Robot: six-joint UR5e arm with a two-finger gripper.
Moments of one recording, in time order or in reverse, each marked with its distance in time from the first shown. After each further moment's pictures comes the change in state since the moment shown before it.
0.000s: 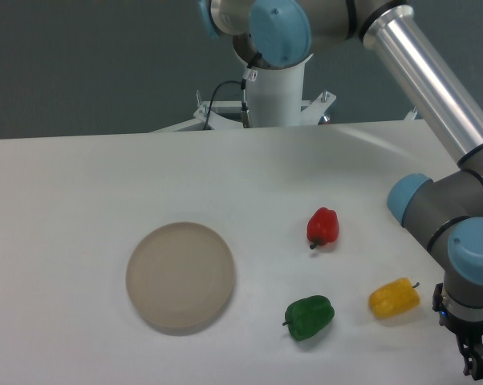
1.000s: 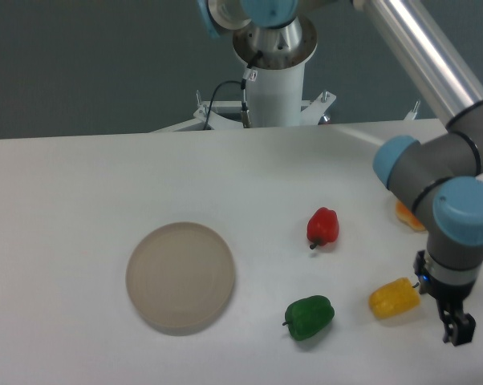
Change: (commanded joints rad) arm -0.006 0.273 -0.356 -0.002 -0.052 -0.035
